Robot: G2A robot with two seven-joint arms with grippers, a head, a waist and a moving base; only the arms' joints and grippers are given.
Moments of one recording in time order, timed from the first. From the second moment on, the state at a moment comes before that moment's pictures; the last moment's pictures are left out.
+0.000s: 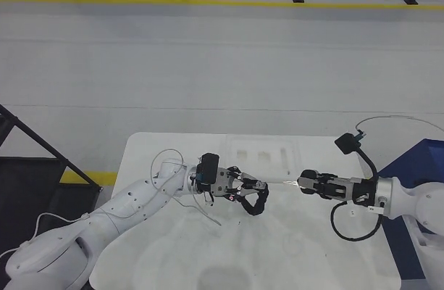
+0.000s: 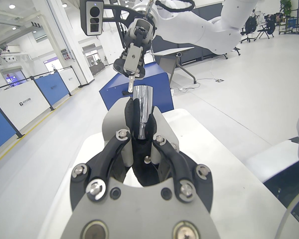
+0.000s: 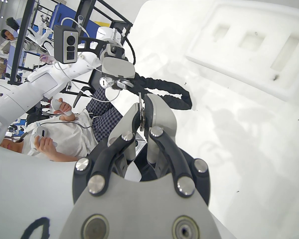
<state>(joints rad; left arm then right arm) 0.68 -1.04 -0.38 -1.20 1.42 -0.76 1.06 -1.37 -0.93 1.57 -2.08 -0.02 0.04 1.21</state>
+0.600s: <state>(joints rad) 0.68 -1.04 -0.38 -1.21 1.43 -0.76 1.06 -1.39 -0.92 1.57 -2.13 -0.09 0.06 1.21</state>
